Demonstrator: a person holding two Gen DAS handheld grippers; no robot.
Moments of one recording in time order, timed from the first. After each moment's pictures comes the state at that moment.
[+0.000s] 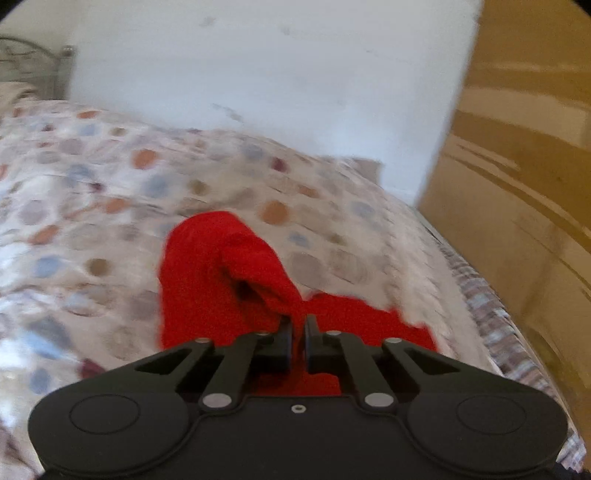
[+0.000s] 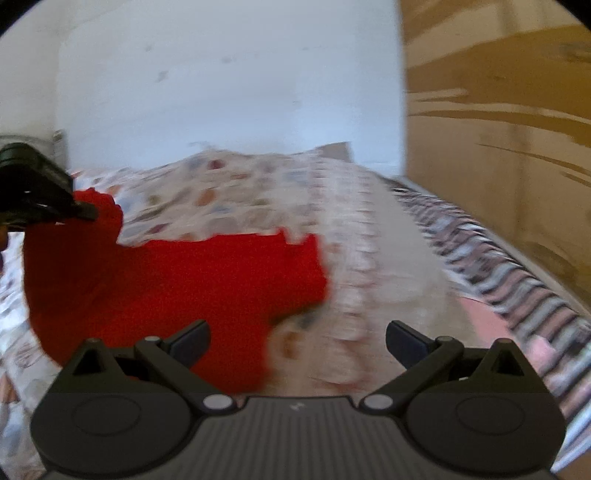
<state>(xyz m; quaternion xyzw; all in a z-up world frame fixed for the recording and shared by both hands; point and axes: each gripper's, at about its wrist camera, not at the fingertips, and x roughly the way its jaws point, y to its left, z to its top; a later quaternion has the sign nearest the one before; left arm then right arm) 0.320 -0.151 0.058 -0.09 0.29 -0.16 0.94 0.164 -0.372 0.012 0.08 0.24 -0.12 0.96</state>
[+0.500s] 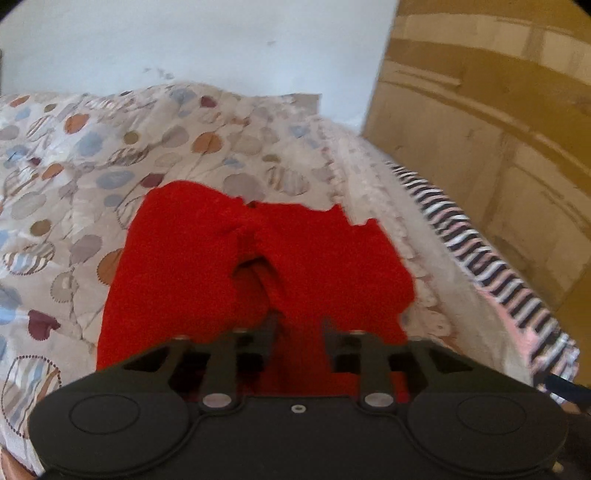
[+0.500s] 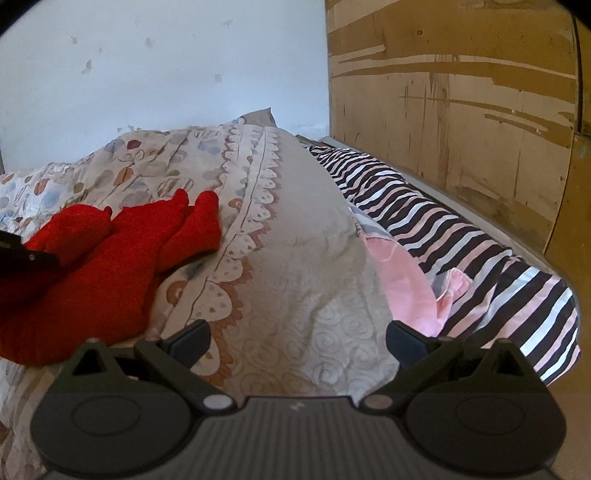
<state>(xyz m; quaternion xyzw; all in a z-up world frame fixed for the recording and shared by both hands) 0.282 -0.171 0.015 -0.03 0.34 -0.25 0.91 0.144 -0.411 -0.015 0.12 0.29 -0.18 0.93</state>
